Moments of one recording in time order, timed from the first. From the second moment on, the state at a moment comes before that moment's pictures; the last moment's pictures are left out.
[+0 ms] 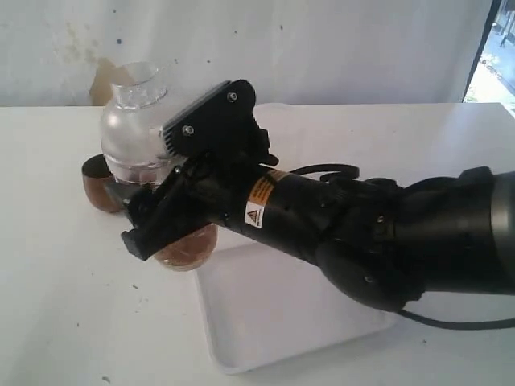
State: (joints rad) left arm 0.05 0.01 0.00 0.06 0.22 -0.02; right arm 0.75 1.62 -0.84 -0.13 -0.55 0.06
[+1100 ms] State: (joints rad) left arm 0.05 0.01 0.00 0.06 0.22 -0.02; right arm 0.13 1.65 -0.94 -0.08 -0.56 -0.07
